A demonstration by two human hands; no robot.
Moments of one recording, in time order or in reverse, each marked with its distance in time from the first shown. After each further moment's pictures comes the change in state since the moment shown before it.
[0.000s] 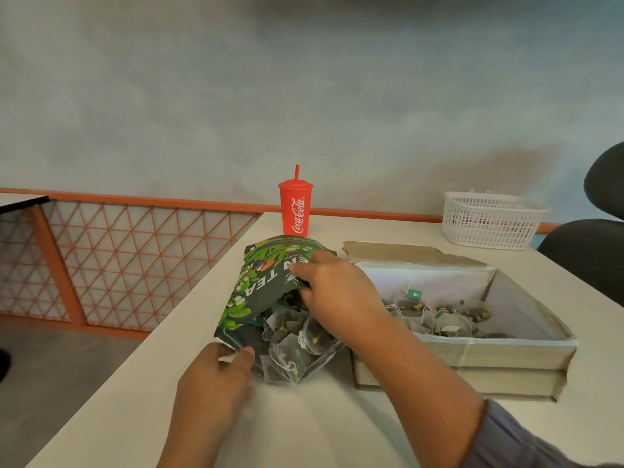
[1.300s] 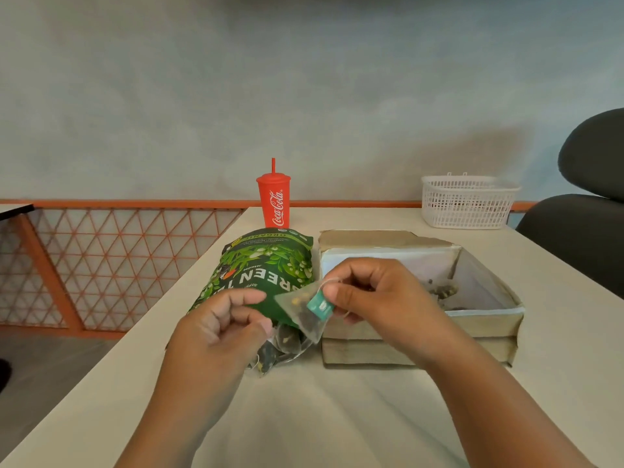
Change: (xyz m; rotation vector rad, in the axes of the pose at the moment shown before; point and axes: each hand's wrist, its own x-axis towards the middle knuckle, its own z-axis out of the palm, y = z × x) left_hand -0.045 0.045 0.007 -0.306 -0.263 0.421; right_hand -0.089 0.037 -0.052 1.133 0.011 0.246
